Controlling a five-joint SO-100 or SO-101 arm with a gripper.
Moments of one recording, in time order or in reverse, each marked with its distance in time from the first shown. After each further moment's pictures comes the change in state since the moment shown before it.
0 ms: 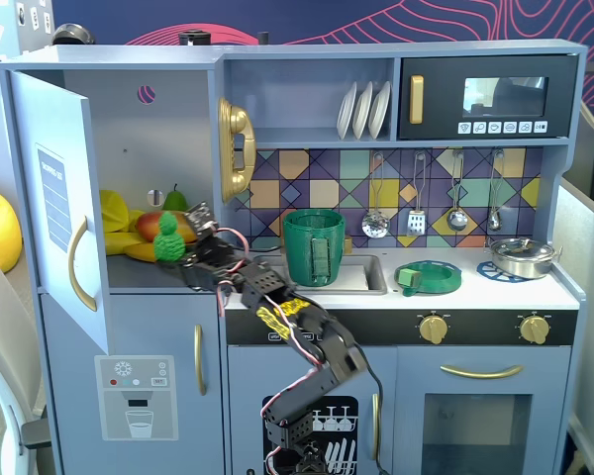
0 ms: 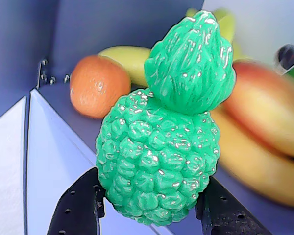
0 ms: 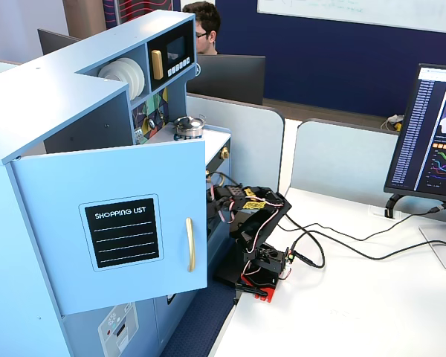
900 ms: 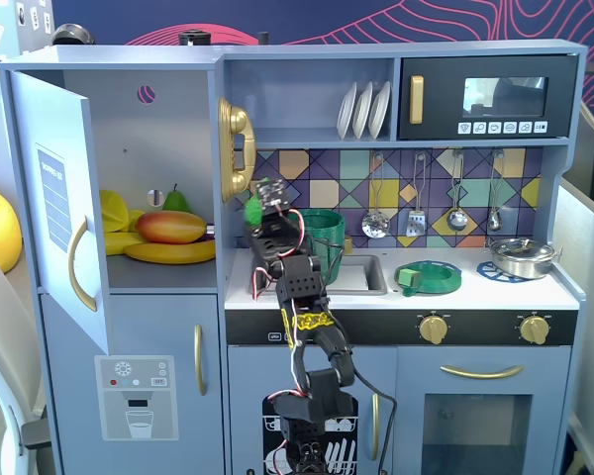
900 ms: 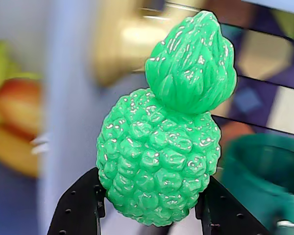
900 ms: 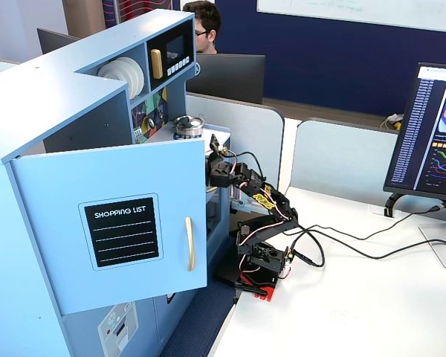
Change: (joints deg) arm 31.3 11.2 -7.1 13.3 8.1
